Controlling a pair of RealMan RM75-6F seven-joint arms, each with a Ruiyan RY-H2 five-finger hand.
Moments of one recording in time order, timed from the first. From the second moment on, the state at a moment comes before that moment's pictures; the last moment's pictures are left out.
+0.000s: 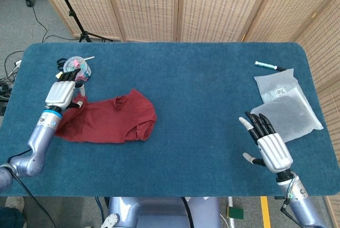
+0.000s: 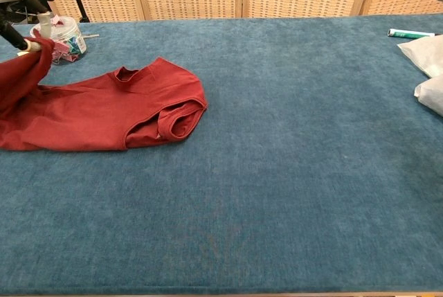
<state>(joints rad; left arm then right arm) -0.70 -1.36 -0.29 -1.27 0.98 0.79 0.16 0.29 -1.24 0.04 -1.59 -1.66 1.42 0.04</state>
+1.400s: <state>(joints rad) -0.94 -1.68 -0.32 -1.09 0.82 0.80 0.29 0.29 -1.23 0.06 -1.58 -1.63 1.41 0.06</state>
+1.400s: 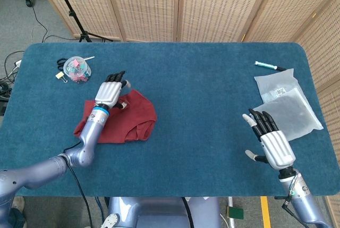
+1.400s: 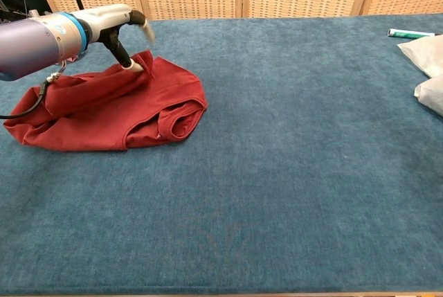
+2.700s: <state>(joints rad) -0.62 -1.39 0.00 -1.12 1.60 1.18 -0.37 0.29 -1.23 0.05 -1.60 -1.65 1.42 0.05</state>
